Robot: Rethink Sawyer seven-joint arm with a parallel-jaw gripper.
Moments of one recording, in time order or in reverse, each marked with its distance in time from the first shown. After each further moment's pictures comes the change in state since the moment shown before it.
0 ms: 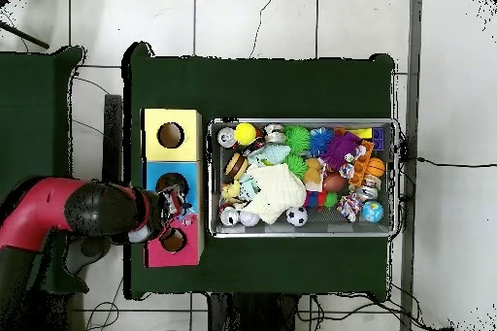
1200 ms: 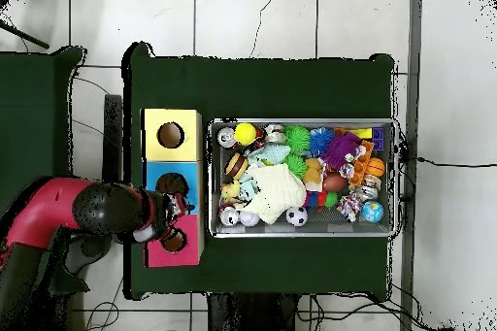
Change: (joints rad) arm -0.002 0.036 0.000 0.000 0.011 0.000 0.000
